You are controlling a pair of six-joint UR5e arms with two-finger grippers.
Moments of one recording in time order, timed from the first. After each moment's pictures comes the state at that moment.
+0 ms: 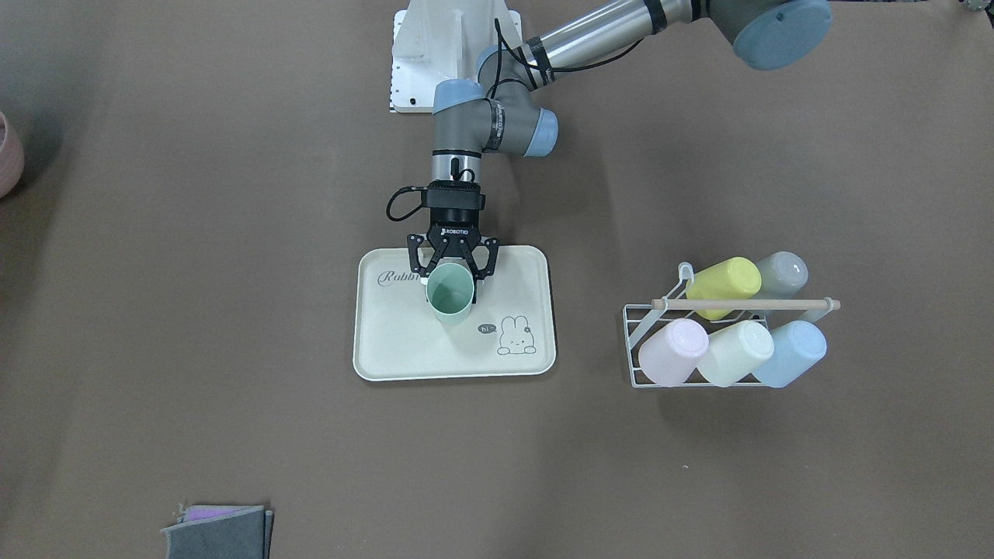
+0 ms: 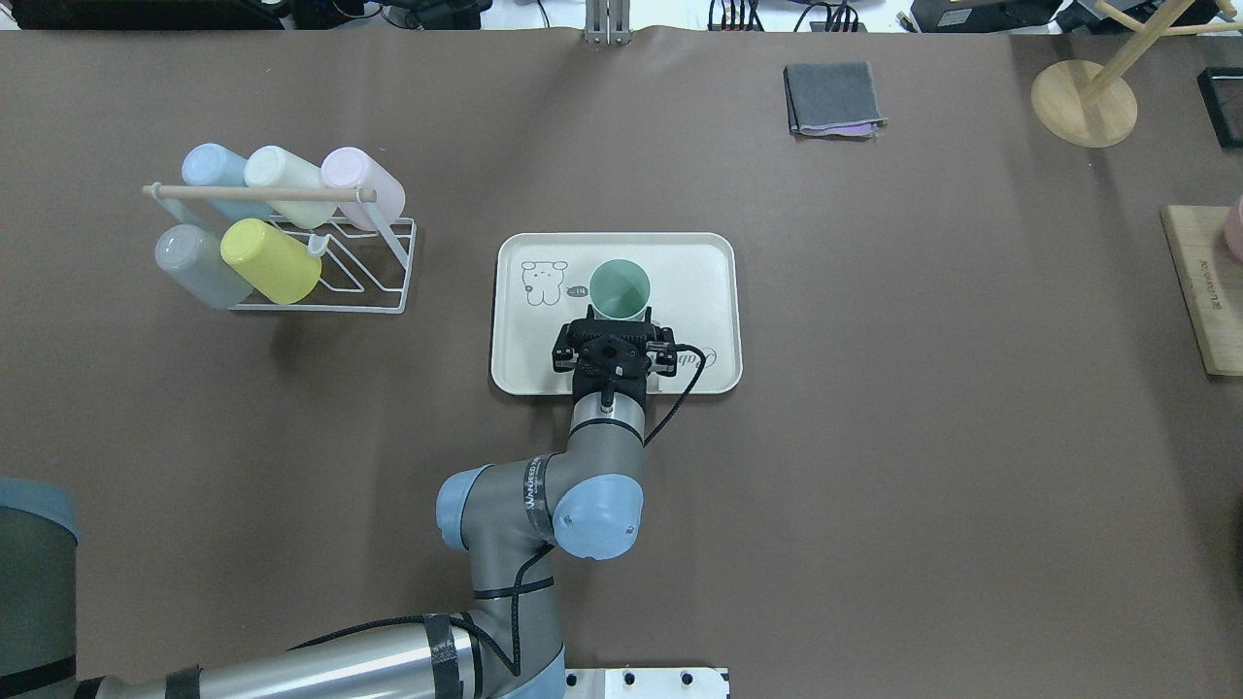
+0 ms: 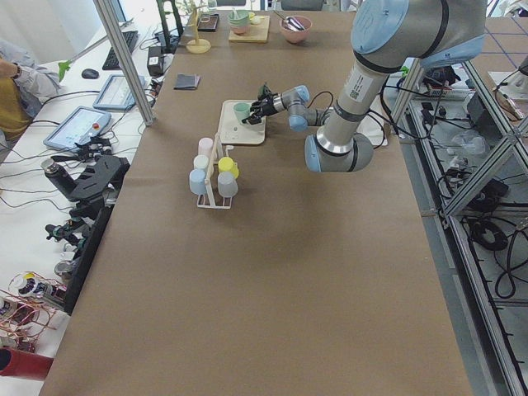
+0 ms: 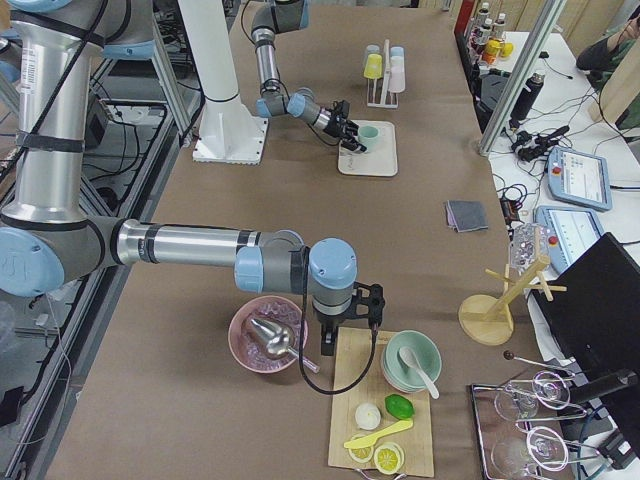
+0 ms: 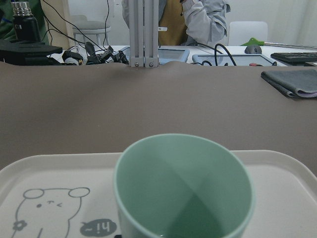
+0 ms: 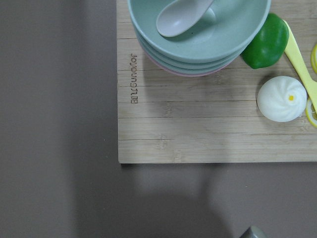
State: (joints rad) left arm -0.24 -2.43 -1.10 -2.29 -0.71 -1.23; right arm 1.60 -1.74 1.73 -1.56 2.36 0.04
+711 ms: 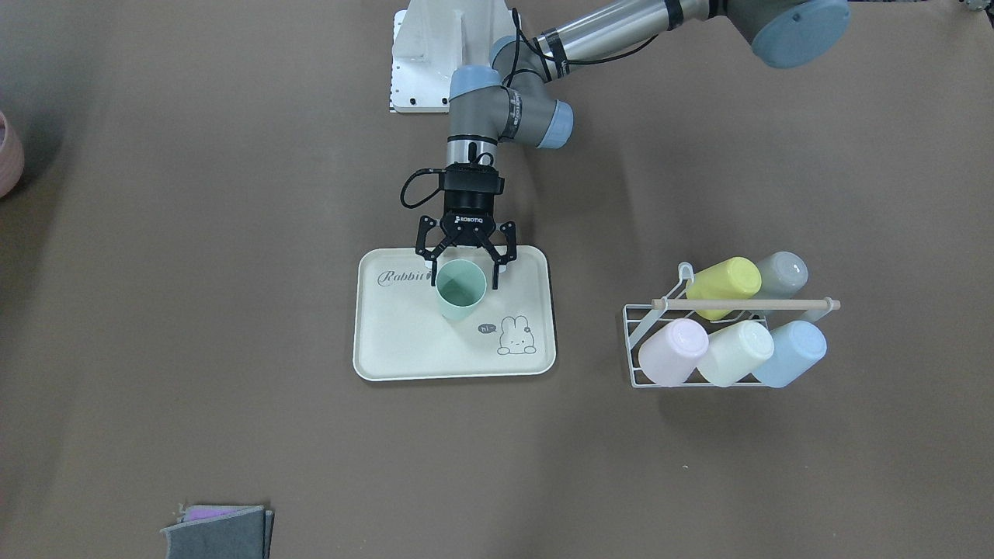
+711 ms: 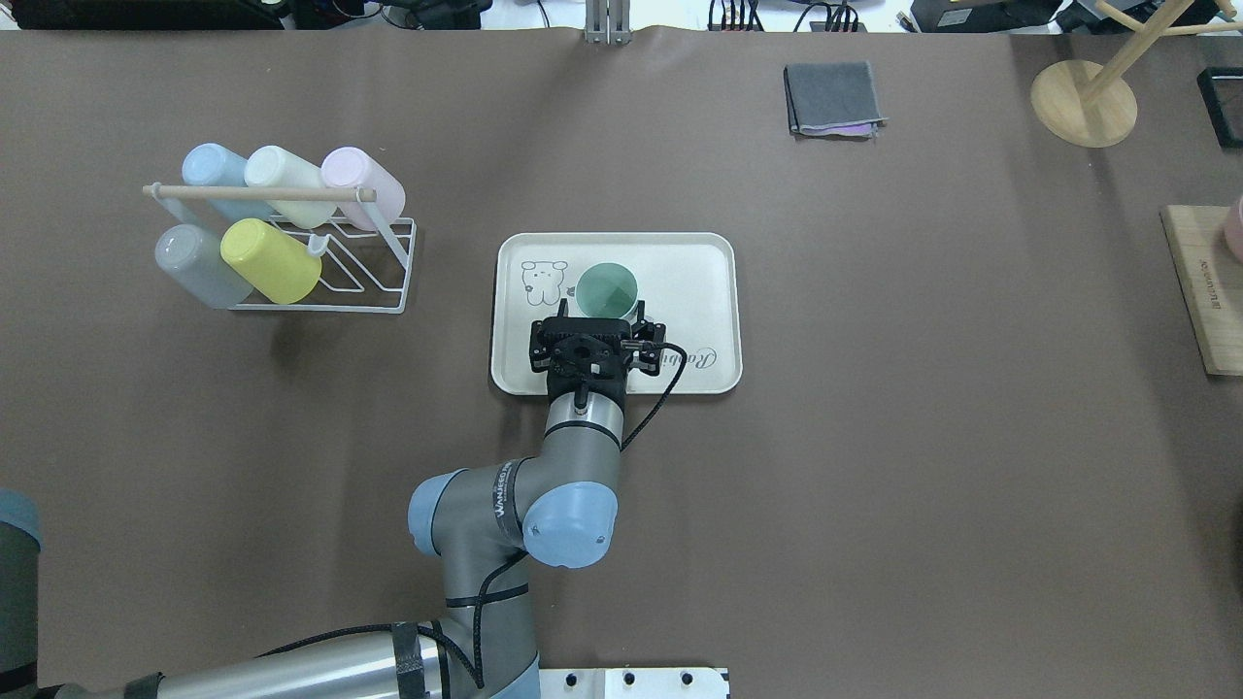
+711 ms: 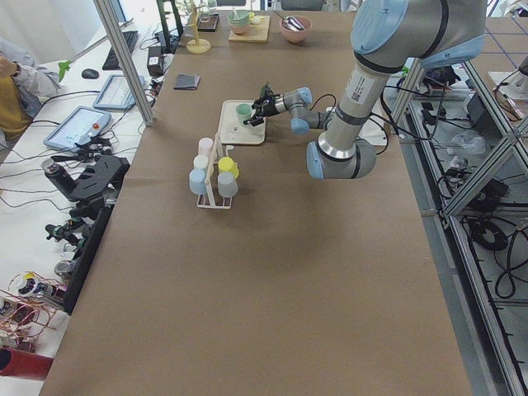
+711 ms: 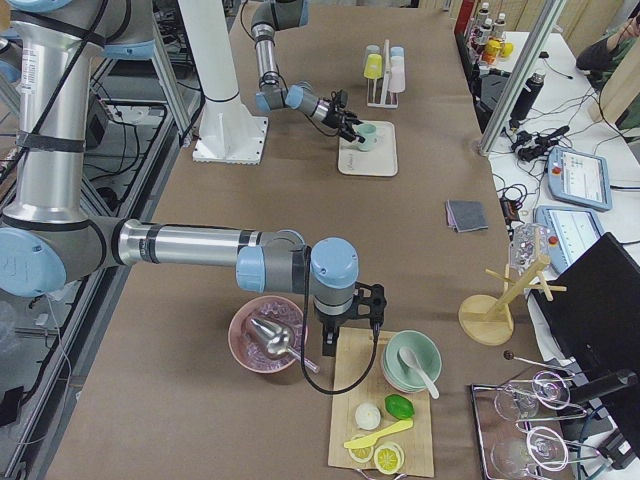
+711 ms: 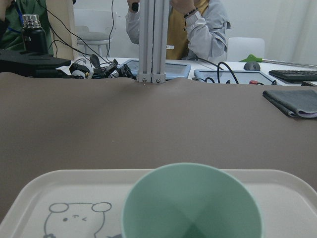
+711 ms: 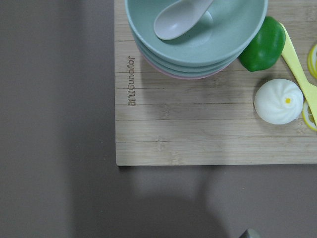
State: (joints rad) left arm -0.24 -2.37 -1.22 -2.30 -0.66 -1.22; right arm 1.60 -1.73 1.73 -1.56 2.36 0.04
